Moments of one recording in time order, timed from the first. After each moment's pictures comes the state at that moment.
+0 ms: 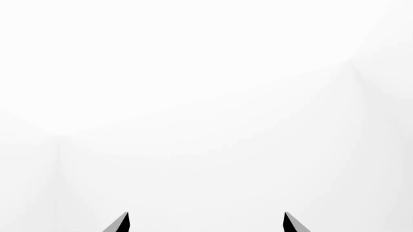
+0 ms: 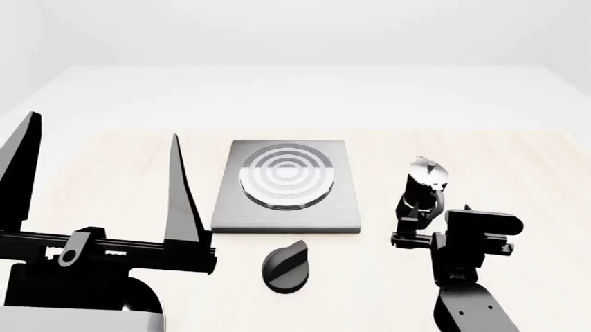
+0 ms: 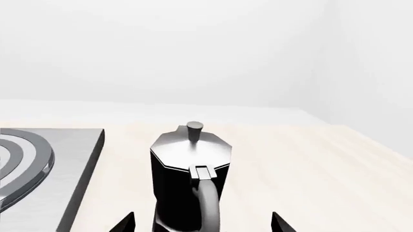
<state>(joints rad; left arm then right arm) -0.09 -0.39 0.19 0.95 0.06 -0.24 -0.25 0.42 0.39 -0.33 0.37 0.38 0.01 0.37</state>
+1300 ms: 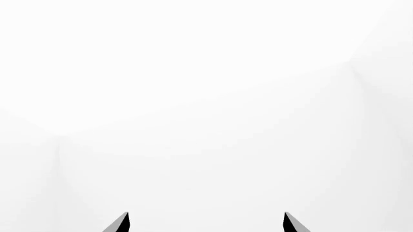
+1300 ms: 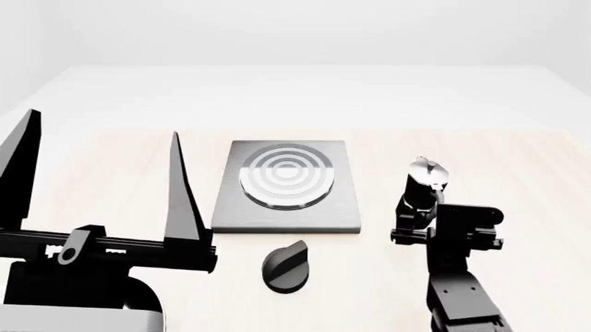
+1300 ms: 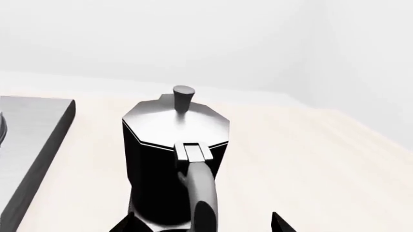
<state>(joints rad) -0.10 -0.39 0.19 0.96 0.05 -0.25 -0.26 0.62 0.29 -0.36 0.86 0.31 -0.14 0.31</state>
